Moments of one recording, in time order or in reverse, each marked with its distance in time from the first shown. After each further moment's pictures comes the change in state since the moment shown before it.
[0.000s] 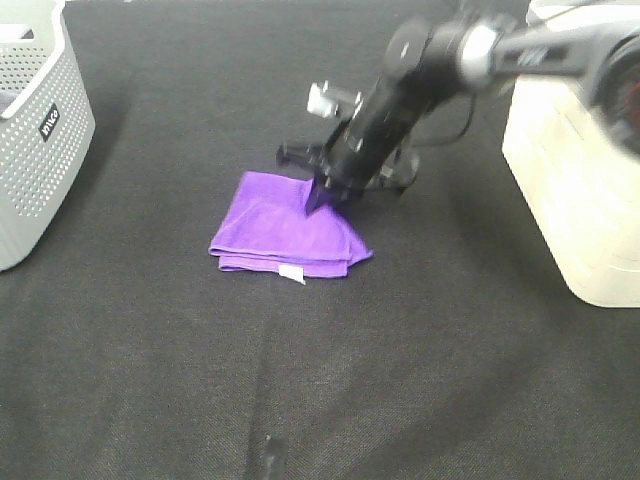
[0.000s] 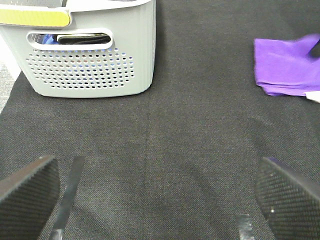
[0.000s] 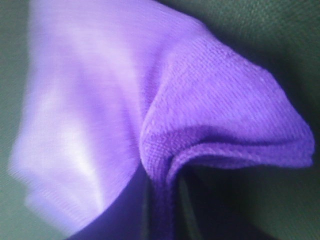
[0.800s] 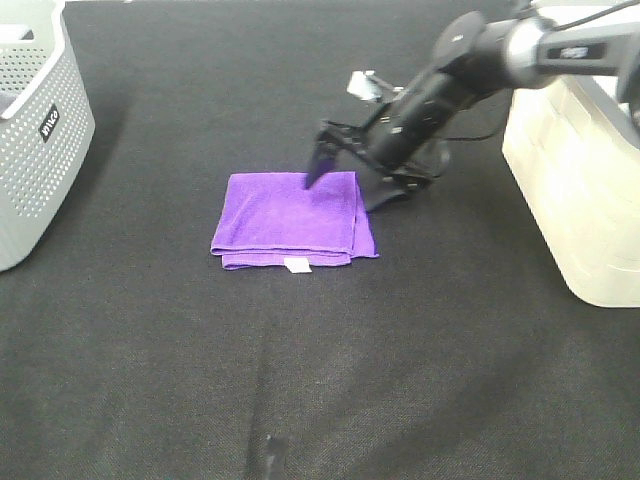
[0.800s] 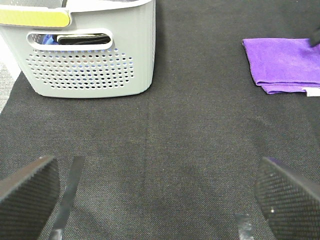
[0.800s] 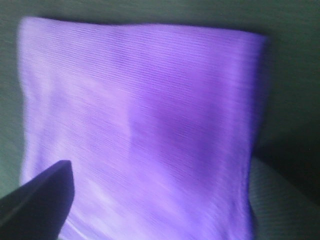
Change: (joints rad) left arm 0.000 0.000 0.000 0.000 0.000 0.000; right arm -0.060 0.138 -0.025 0.159 -0.043 -0.071
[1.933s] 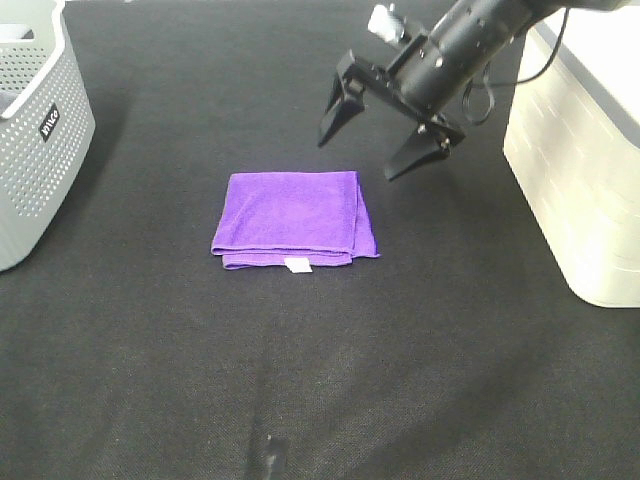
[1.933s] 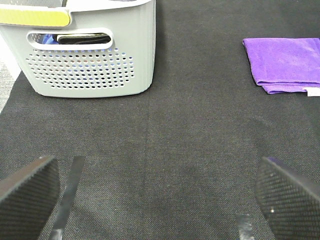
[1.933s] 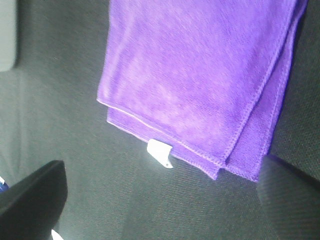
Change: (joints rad) left arm 0.000 0.000 0.000 0.000 0.000 0.000; right arm -0.082 -0.239 0.044 0.013 0.294 -0.034
